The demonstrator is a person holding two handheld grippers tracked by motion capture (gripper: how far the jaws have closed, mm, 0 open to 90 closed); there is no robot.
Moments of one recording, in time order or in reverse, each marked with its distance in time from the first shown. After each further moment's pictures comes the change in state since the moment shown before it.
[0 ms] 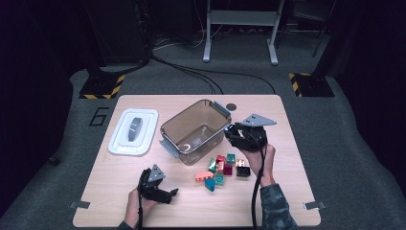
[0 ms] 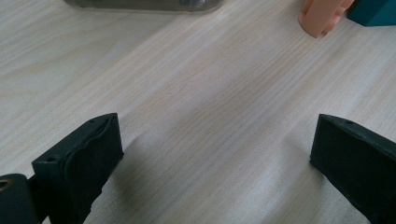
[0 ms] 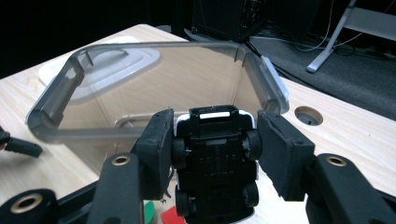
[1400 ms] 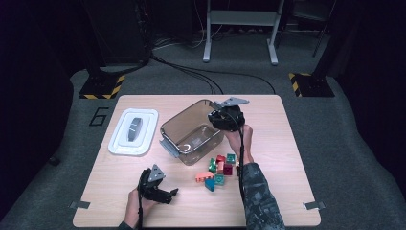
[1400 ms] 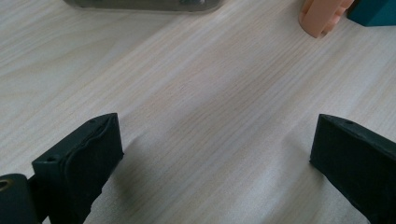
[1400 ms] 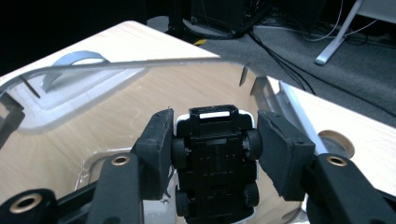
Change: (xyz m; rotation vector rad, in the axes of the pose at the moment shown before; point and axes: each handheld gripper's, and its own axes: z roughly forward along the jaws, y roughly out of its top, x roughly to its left) left arm 0.000 0.000 0.000 0.002 0.000 0.004; right arm -0.009 0.026 0.094 0.061 0.011 0.023
